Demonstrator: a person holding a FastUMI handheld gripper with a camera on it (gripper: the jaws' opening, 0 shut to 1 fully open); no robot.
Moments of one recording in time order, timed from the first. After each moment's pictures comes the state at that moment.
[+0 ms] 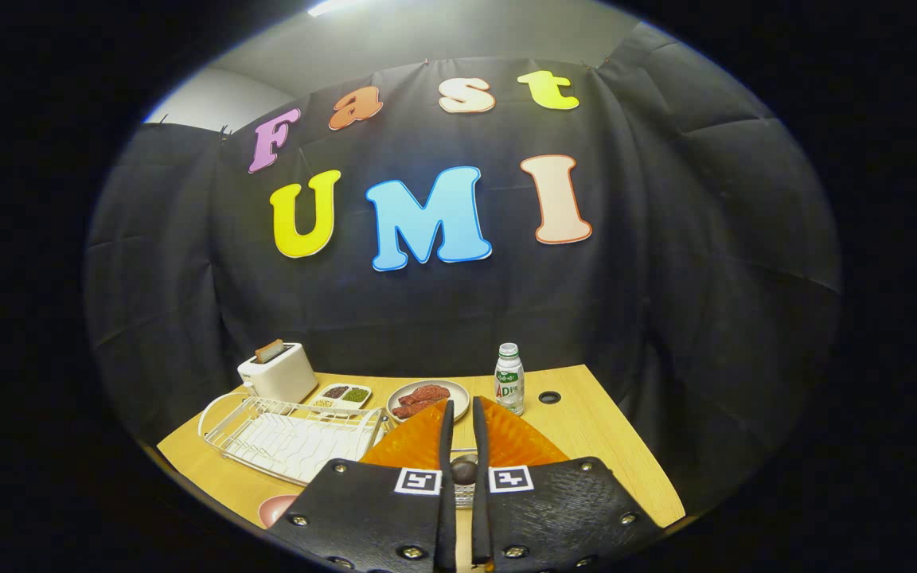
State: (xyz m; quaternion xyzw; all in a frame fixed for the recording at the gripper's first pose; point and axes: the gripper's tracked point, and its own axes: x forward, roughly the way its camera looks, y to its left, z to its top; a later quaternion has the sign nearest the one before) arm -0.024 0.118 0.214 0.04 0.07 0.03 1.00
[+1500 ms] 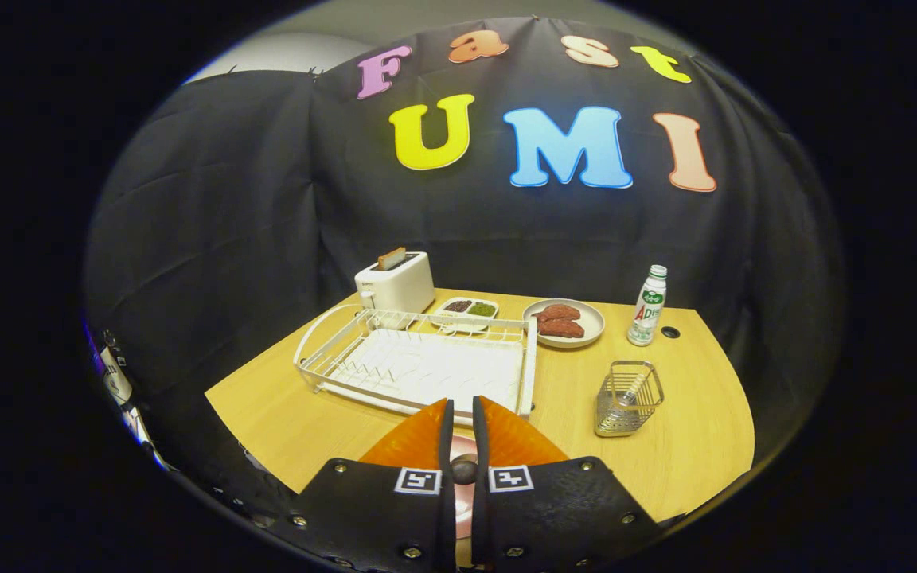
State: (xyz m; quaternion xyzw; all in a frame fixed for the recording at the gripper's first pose) arm -0.093 0.326 0.108 -0.03 0.19 0.19 0.96
